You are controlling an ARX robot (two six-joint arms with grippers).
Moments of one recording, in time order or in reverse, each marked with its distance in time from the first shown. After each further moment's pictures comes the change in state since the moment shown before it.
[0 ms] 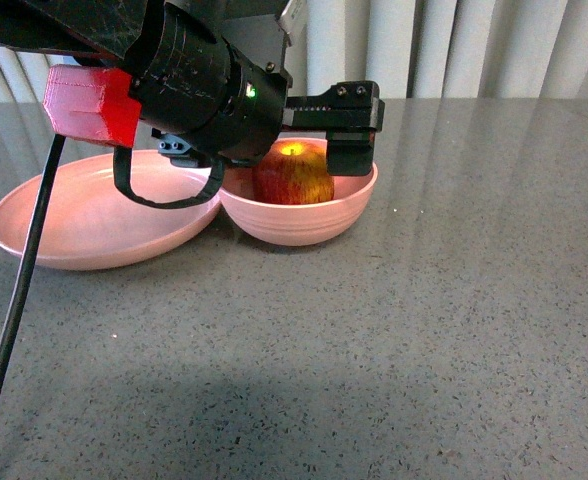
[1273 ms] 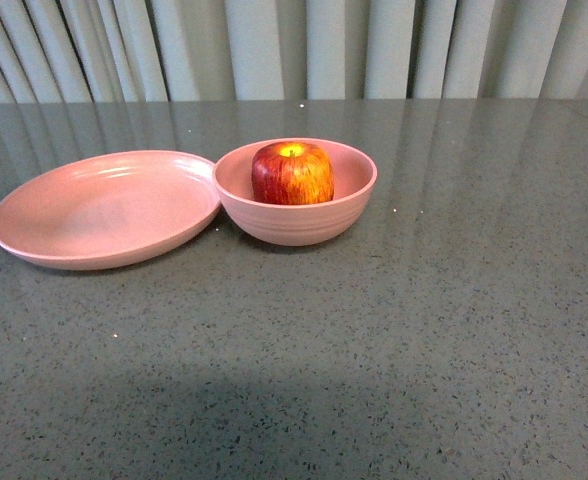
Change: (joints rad) left arm 0.299 -0.906 -0.560 0.237 -0.155 0.096; right arm 0.000 0.000 0.000 0.000 0.000 0.000
